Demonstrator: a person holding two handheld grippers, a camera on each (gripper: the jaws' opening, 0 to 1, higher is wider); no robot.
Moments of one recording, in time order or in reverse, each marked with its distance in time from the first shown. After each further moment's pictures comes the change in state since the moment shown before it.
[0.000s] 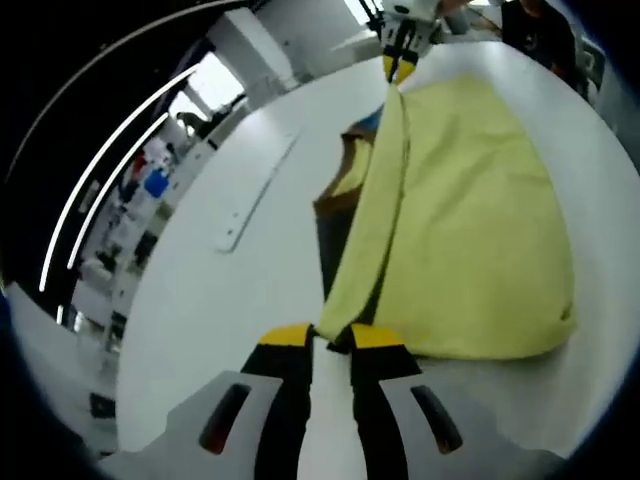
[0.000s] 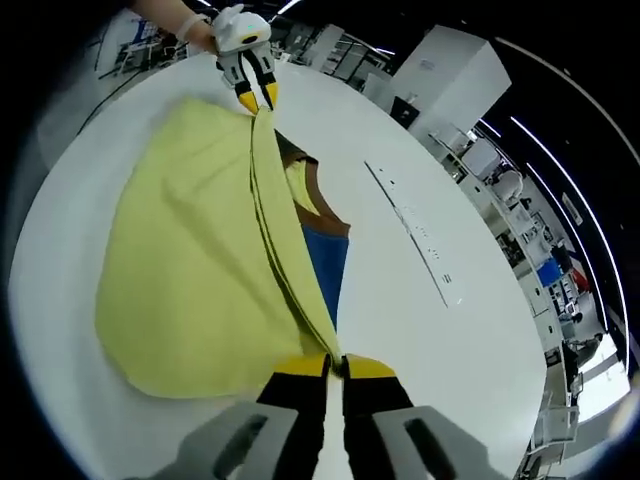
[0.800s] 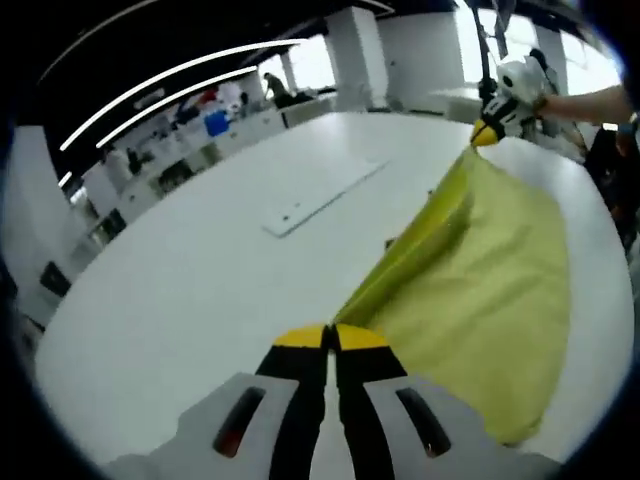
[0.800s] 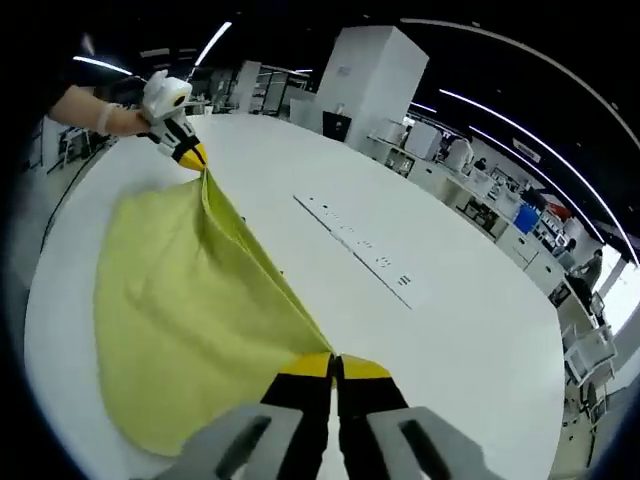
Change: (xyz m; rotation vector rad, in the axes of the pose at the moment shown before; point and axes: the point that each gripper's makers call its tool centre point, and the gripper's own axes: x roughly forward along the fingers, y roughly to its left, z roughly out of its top) left arm 0.001 0.033 0.010 -0.569 -0.041 0.110; right arm -0.004 -0.046 0.022 0.400 -0.107 -0.071
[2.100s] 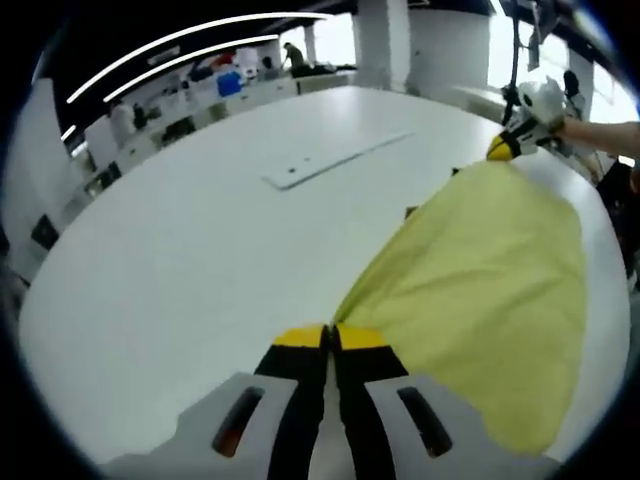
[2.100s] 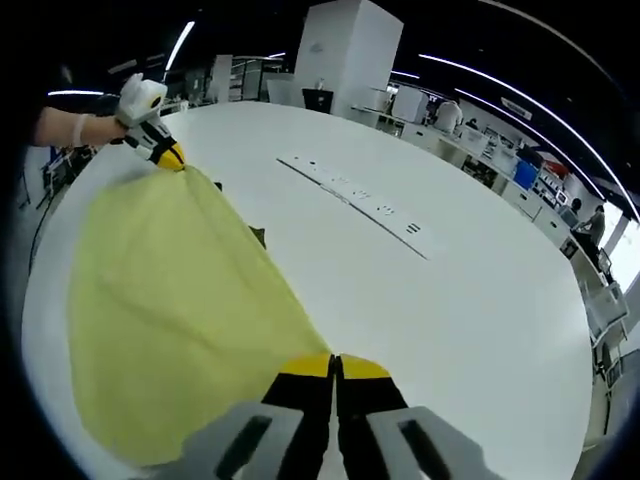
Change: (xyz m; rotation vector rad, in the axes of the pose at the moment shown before) left arm 0.023 -0.002 -0.025 -0.085 0.082 -0.039; right arm 0.035 0.006 -0.040 0.059 0.092 0.024
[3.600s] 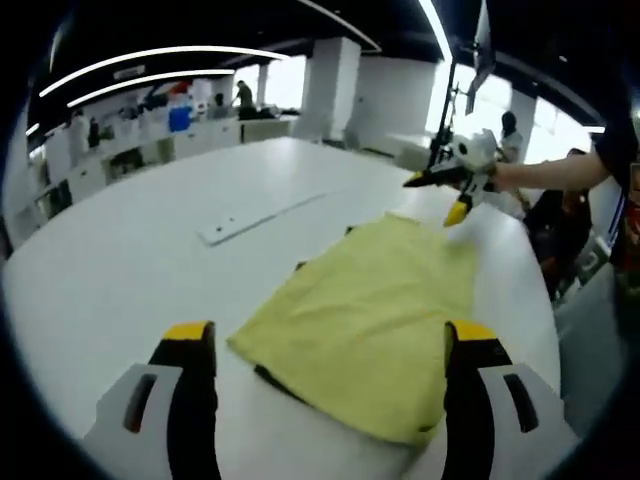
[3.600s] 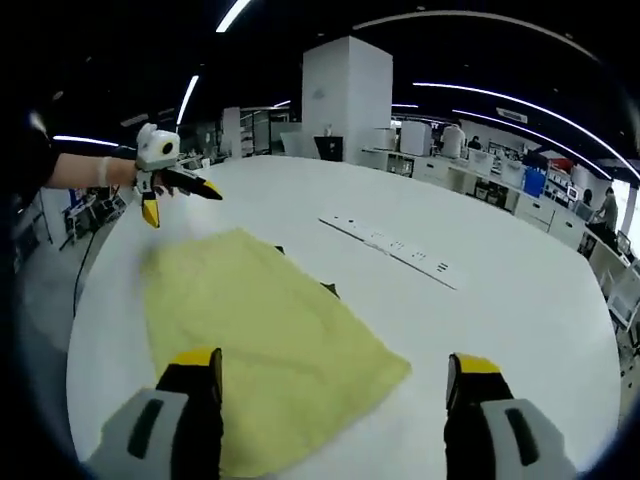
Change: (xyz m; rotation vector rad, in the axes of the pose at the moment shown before) left arm -0.080 -0.080 0.035 -0.015 -0.204 -0.310; right arm -0.053 0.050 0.030 0.119 -0.205 0.135
